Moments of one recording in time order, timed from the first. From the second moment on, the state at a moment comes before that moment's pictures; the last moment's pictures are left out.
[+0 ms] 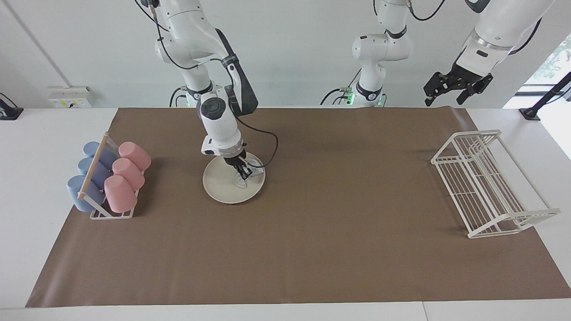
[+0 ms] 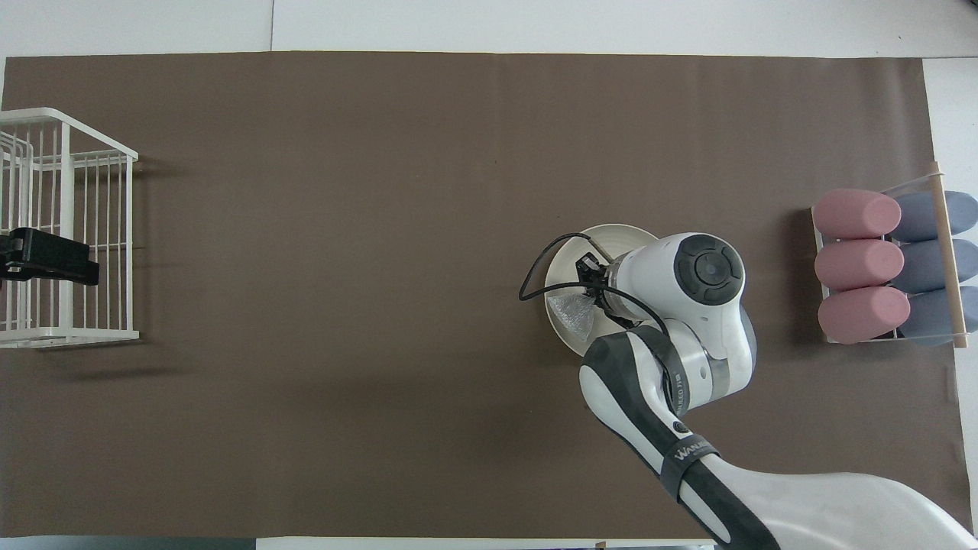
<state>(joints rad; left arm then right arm) -0.06 -0.10 -0.02 -1.57 -0.01 1.42 -0.06 0.34 0.19 0.09 -2.20 0.15 2.45 1.23</state>
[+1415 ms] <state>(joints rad) -0.06 -0.21 -0.02 -1.58 -0.01 1.33 -0.06 0.55 0.21 0.09 -1.63 -0.02 2.01 2.12</state>
